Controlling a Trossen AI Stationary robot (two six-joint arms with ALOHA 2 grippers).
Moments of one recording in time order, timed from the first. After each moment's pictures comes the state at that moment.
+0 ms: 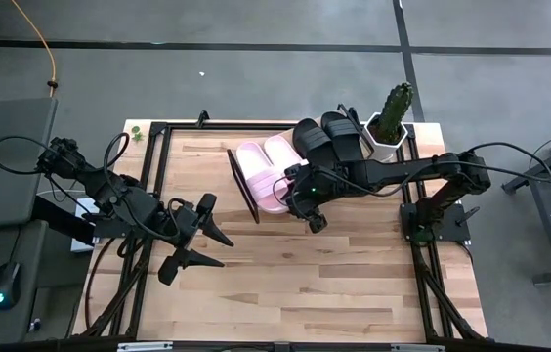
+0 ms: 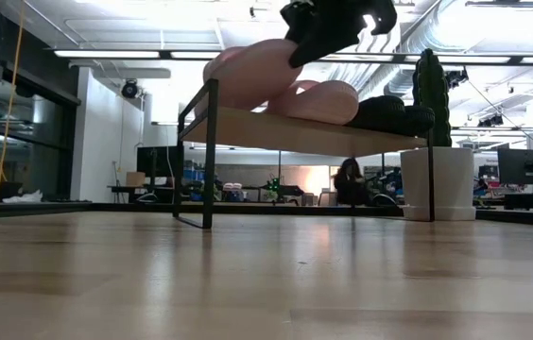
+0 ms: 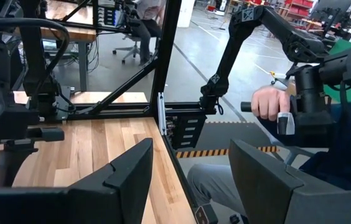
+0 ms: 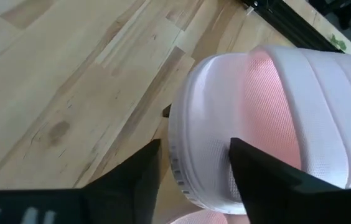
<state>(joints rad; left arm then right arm) -0.44 1.14 1.27 -0.35 -0.16 -0.24 0.03 1.60 1.36 -0.57 0.01 -0.59</state>
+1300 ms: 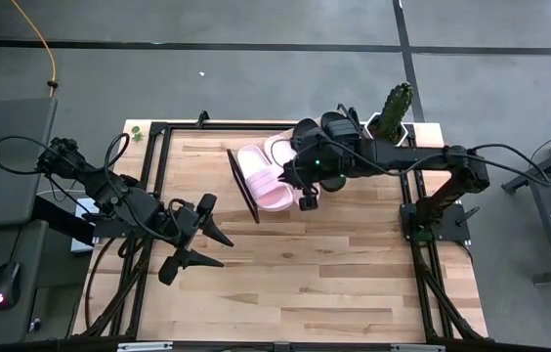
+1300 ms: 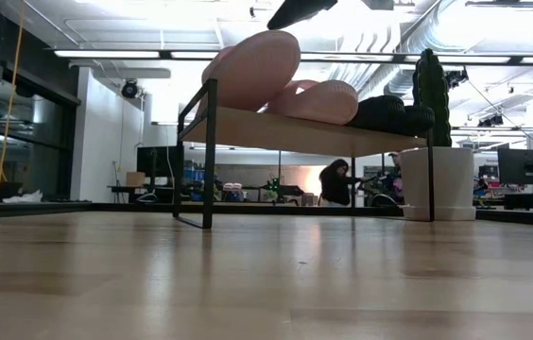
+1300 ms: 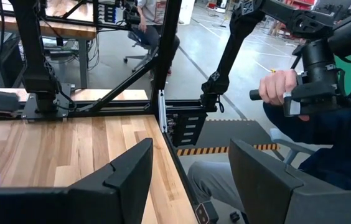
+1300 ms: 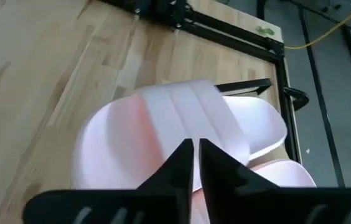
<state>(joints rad) -0.44 1.14 1.27 -0.36 -0.16 -0.24 -0.06 1.60 1.57 -0.65 0.04 -0.36</state>
